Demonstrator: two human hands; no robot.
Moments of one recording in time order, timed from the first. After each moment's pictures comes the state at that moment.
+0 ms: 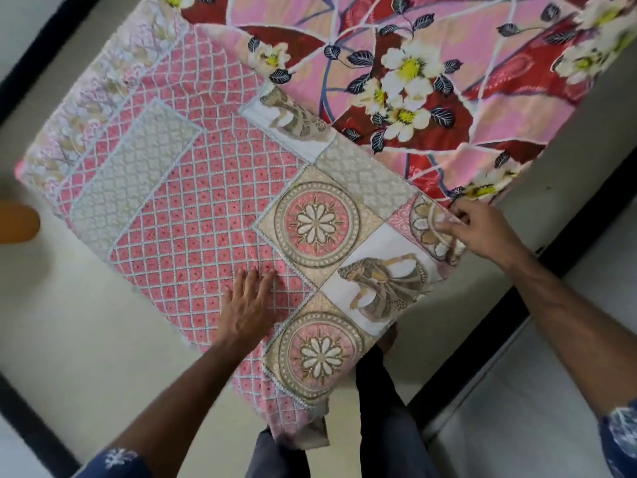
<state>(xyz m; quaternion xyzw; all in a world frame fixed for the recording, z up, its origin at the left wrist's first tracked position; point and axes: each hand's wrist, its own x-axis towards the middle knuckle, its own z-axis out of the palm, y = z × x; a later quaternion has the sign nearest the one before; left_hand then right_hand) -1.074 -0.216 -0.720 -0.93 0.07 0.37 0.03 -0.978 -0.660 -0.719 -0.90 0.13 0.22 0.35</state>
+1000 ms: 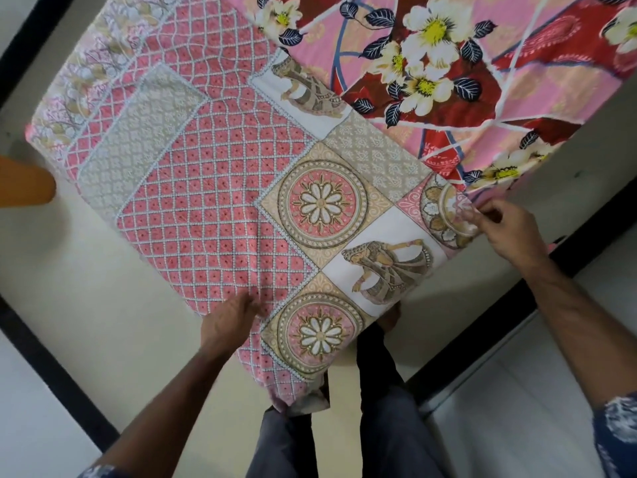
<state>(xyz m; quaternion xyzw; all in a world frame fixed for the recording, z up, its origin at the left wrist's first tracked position) -1.121 -0.191 -0.714 -0.92 -0.12 0.38 -0.04 -1.006 -0.683 -0.746 -0.87 0.22 0.18 0.39</state>
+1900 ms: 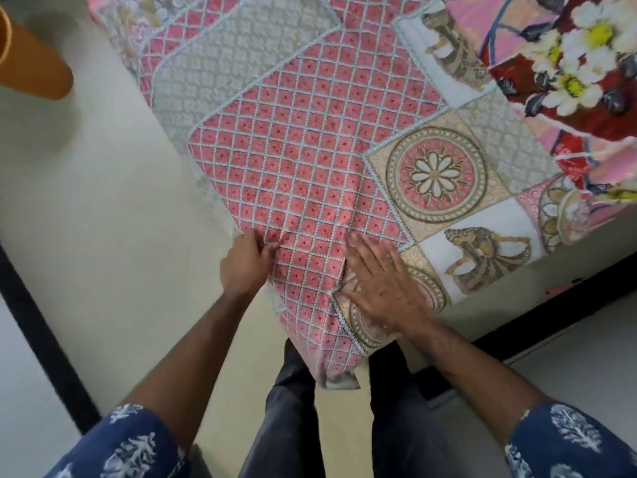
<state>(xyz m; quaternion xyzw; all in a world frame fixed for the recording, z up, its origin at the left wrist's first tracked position) -1.143 -0.081 -0.729 -0.90 -0.30 0.24 -0.22 -1.133 -0.359 -0.749 -0.91 -0.34 0.23 0.04</state>
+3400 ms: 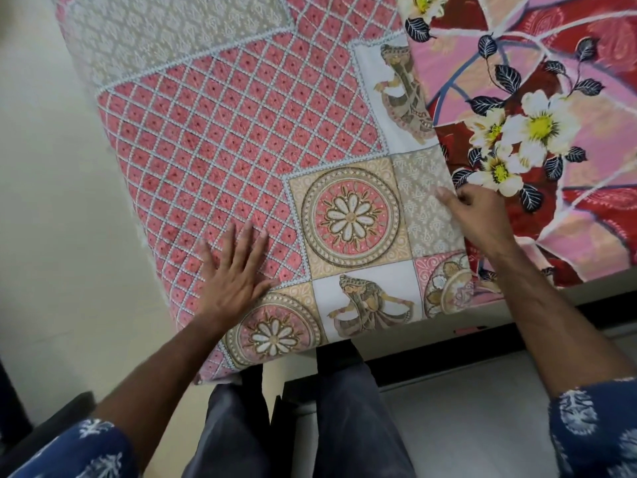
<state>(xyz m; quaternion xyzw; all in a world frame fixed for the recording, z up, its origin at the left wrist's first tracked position) -1.125 -0.238 -0.763 -0.96 -0.08 0.27 -0.09 -0.825 -0.567 -0.724 -0.92 -0.01 0.30 0.26</state>
